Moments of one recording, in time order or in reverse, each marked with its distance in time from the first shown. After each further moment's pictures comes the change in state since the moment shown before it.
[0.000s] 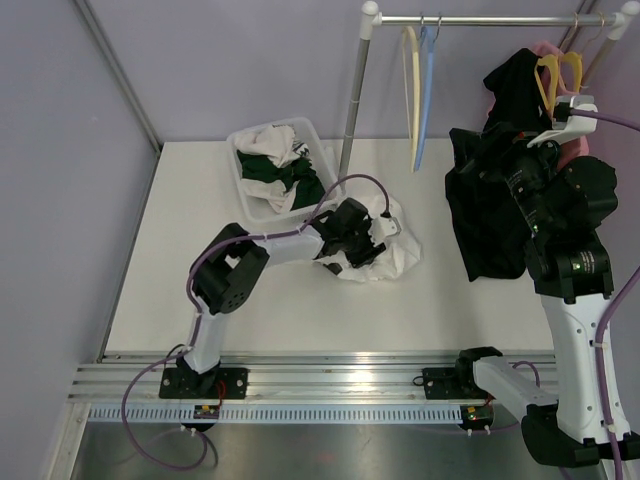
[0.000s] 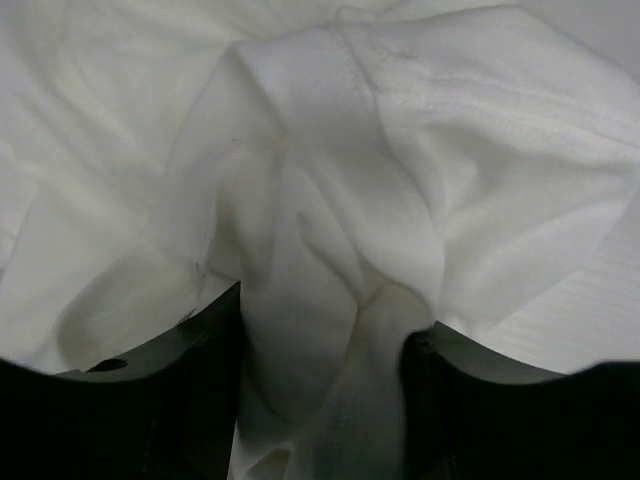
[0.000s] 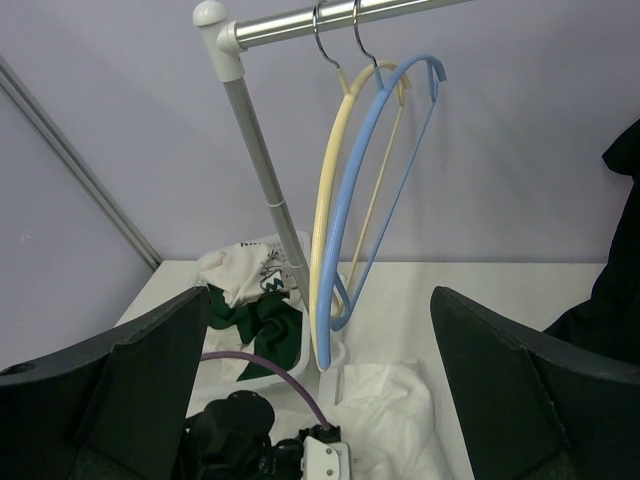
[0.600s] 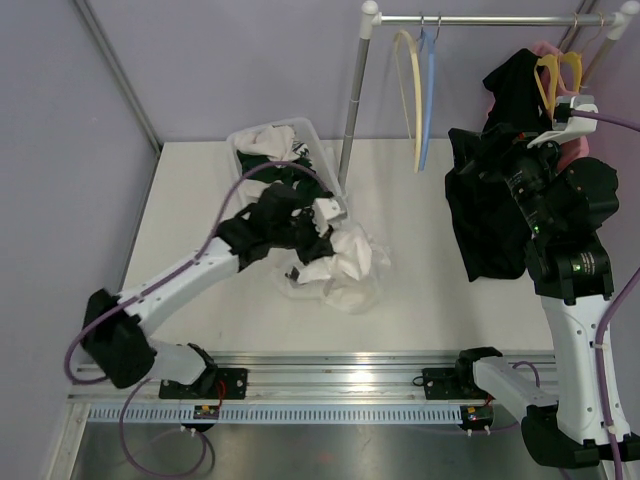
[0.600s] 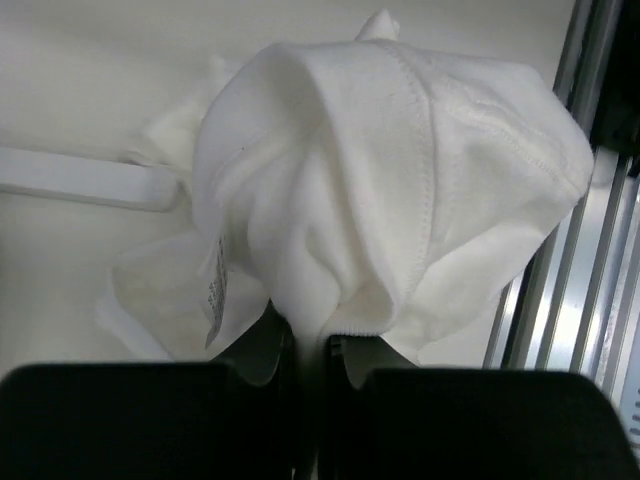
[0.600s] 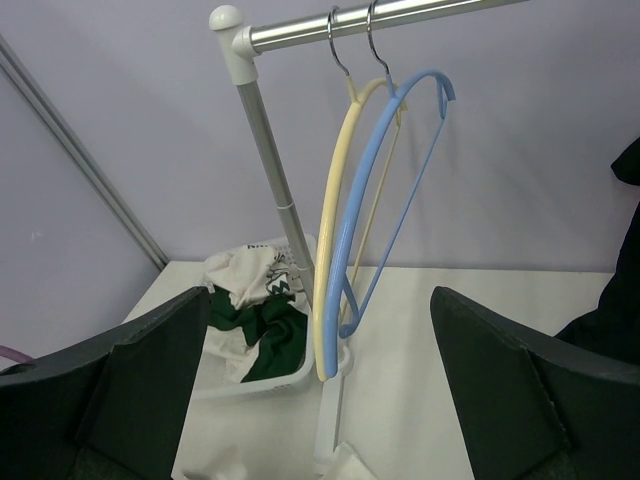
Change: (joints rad) left arm 0.036 -0.612 -0.267 -0.279 0.179 -0.096; right arm 0.000 -0.004 -0.002 0.014 -0.018 -0.002
